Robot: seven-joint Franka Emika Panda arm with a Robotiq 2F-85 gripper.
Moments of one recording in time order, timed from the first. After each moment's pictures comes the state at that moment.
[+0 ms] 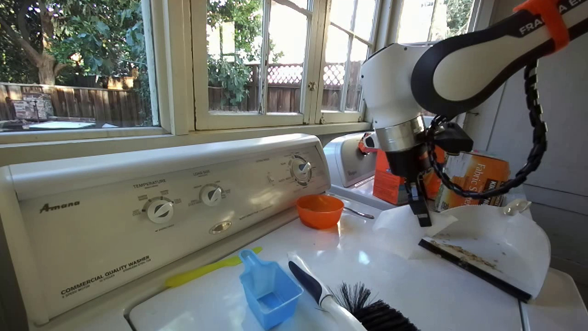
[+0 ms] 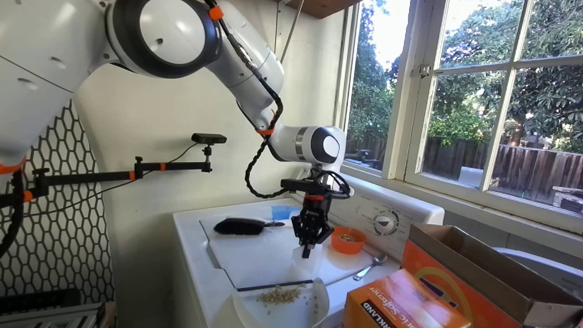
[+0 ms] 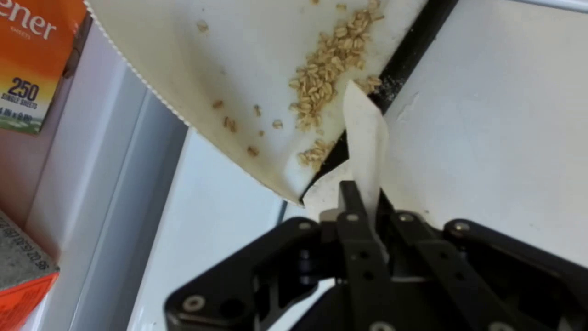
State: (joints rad) arm 0.28 0.55 0.15 -1.64 -0.28 1.79 0.02
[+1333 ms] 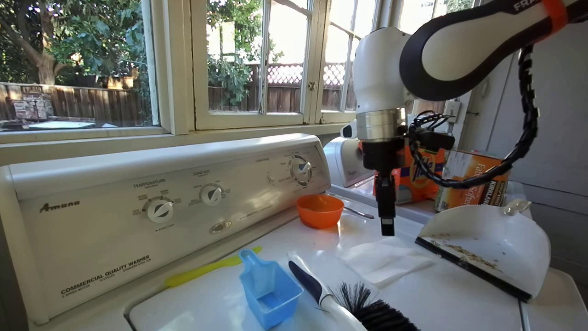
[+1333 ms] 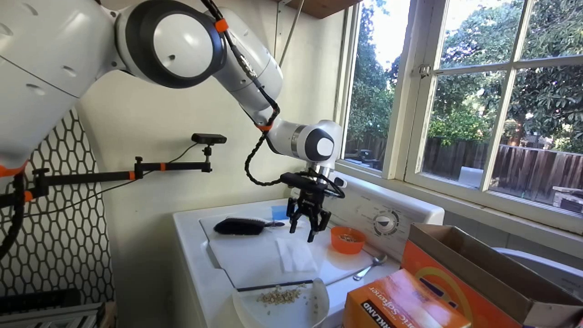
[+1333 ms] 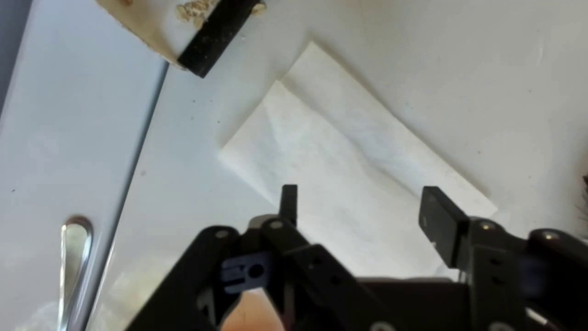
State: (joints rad) arm 0.28 0.58 0.21 -1.58 -0.14 1.95 -0.09
